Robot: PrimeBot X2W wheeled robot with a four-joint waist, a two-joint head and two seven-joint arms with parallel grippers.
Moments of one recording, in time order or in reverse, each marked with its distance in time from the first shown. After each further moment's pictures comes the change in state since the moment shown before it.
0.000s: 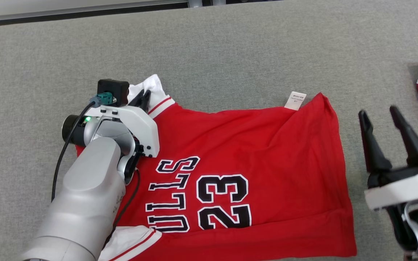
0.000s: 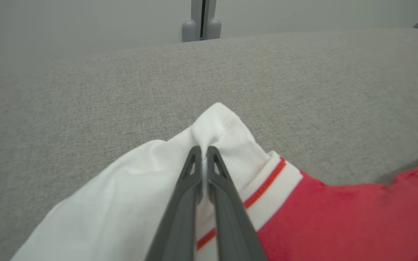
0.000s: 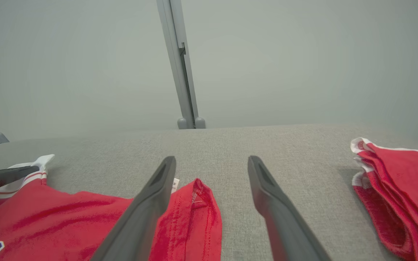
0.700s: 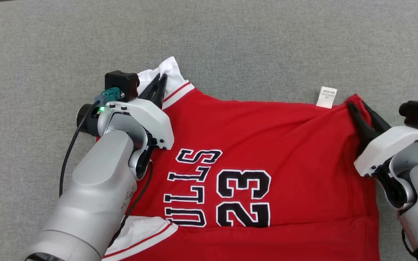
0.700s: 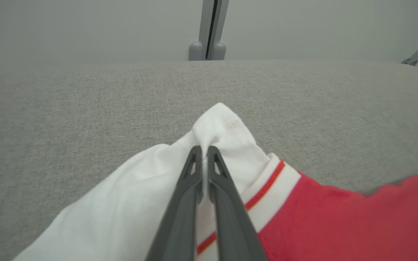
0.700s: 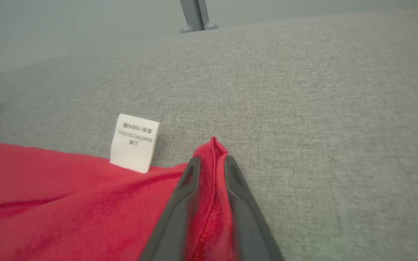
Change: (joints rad) left arm -0.035 -0.001 -0.155 -0.049 -0.179 0.011 -0.113; right arm -0.370 -0.114 0.220 0.542 0.219 0.000 0.109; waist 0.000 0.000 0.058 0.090
